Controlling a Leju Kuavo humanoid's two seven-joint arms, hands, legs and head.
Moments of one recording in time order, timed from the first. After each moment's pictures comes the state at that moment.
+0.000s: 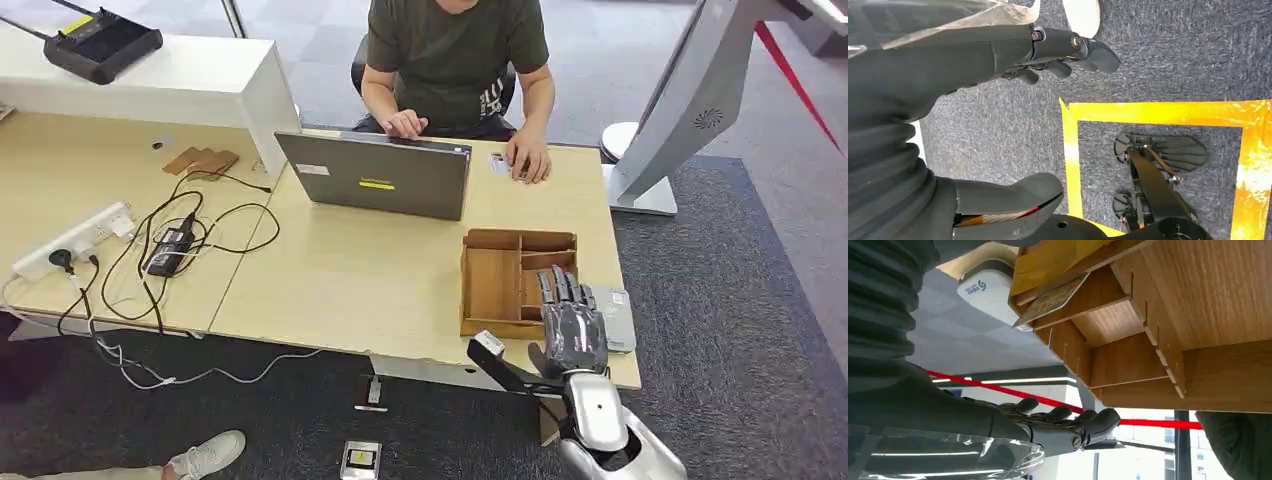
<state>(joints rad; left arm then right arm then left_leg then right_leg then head) -0.11 0.13 -0.99 -0.25 1.07 0.12 -0.10 -0.33 -0.30 0.88 -1.36 1.19 -0.18 0.66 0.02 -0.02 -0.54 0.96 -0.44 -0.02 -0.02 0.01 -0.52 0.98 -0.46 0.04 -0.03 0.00</state>
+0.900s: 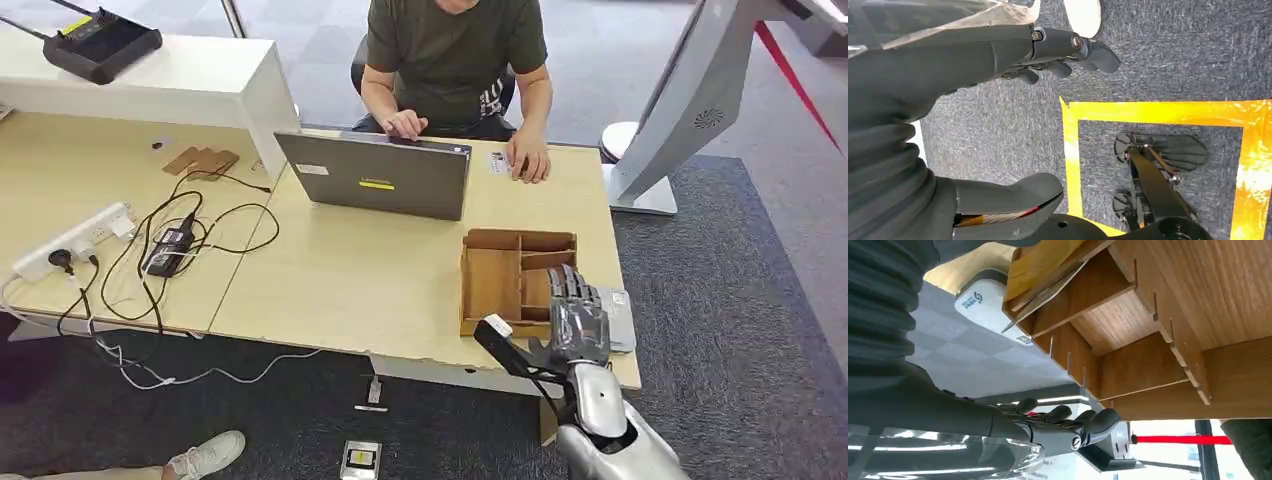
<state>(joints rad) -0.11 0.13 -1.00 -0.25 1.09 0.12 -0.10 -0.37 -0.27 0.88 -1.28 1.09 -0.23 0.67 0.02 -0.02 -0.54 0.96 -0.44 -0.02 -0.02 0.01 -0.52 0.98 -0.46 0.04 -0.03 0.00</state>
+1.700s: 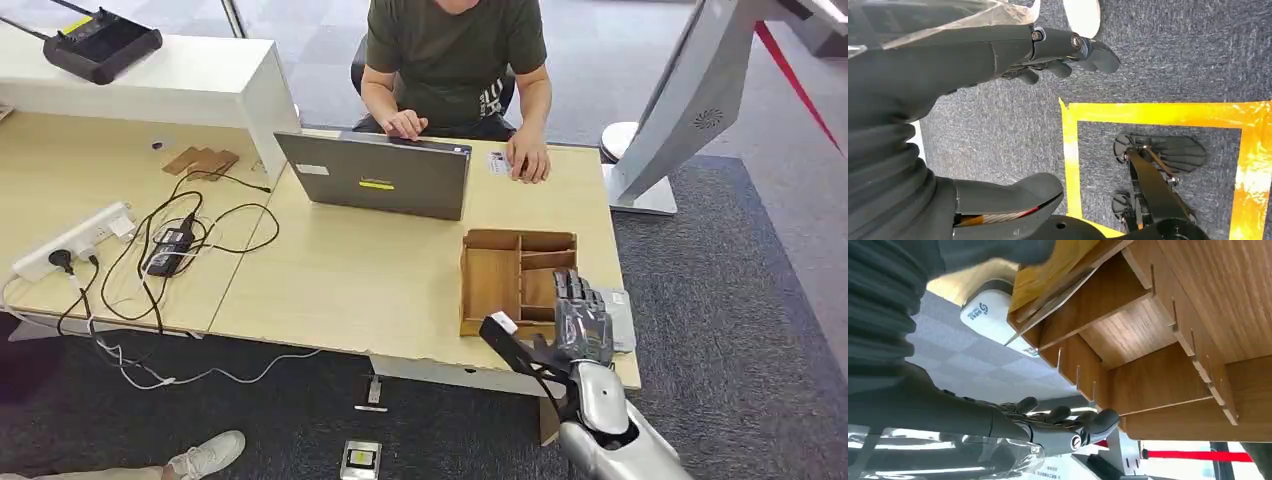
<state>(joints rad) -0.12 0.13 -1.00 -0.25 1.09 0.12 -0.10 -0.38 -0.28 0.88 -1.25 1.03 -0.24 0.69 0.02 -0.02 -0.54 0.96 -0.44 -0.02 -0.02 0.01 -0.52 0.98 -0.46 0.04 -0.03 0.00</state>
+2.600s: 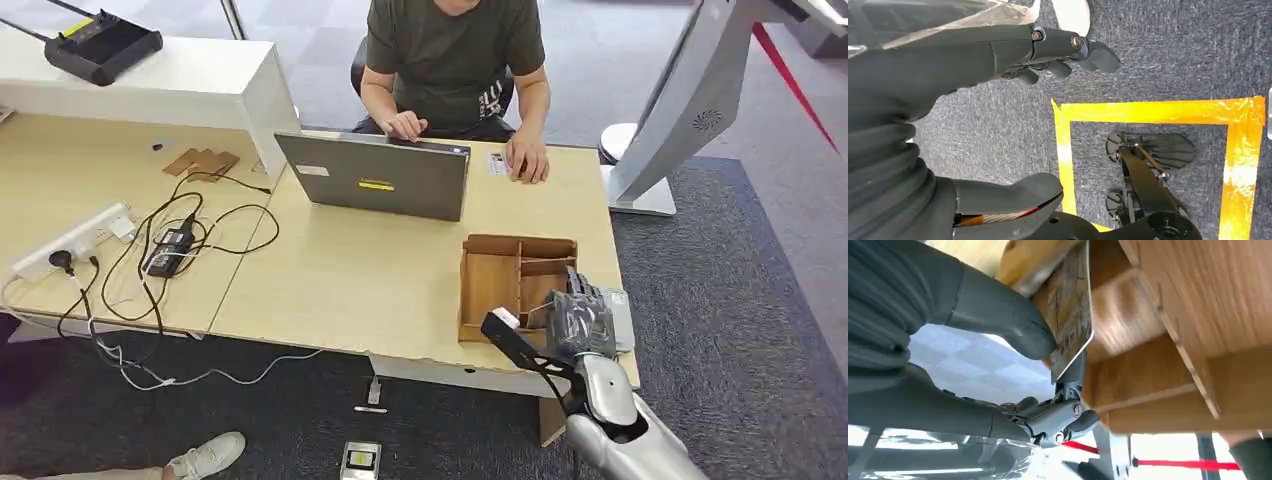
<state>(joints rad) -0.12 0.13 -1.01 -0.25 1.09 0.09 -0.13 -0.40 -0.31 0.88 -1.32 0.99 -0.16 0.66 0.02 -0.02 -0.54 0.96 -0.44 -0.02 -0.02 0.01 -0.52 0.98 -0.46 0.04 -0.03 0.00</state>
